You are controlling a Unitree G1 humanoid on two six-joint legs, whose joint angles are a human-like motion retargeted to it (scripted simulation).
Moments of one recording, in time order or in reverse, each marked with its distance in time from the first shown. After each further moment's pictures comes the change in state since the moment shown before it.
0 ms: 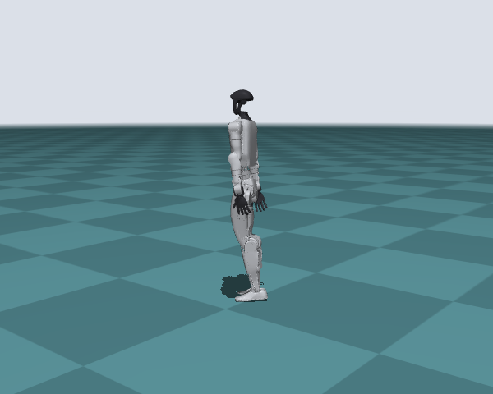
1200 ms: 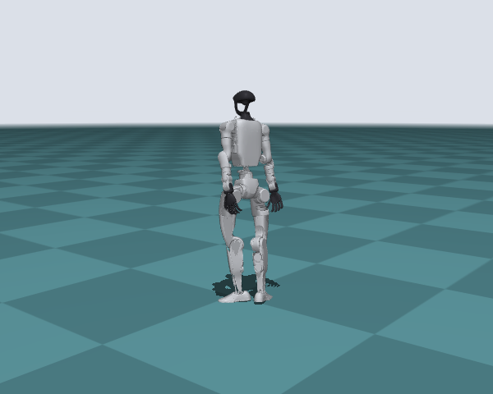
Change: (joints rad) left arm 0.039 0.025 0.114 0.040 -0.079 0.011 0.041; right arm -0.019 -0.106 -0.017 0.024 0.010 0.013 0.064; waist 0.126 -0.008 0.036; left_leg -0.024 0.175 0.647 0.024 0.088 -0.087; right_leg 0.194 -0.082 -0.923 0.007 0.004 -0.022
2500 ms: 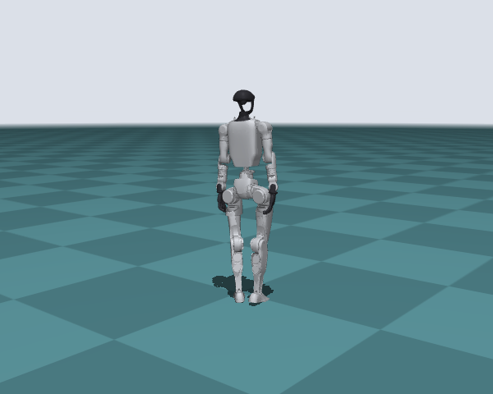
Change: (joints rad) left arm -0.055 0.037 -0.128 -0.071 0.153 0.010 -0.100; right arm -0.037 0.086 0.009 0.021 0.045 0.006 0.031; waist 0.074 0.022 -0.109; left_leg 0.076 -0.054 -0.248 -0.084 -0.179 -0.001; right_leg -0.224 0.184 1.181 -0.001 0.162 -0.089
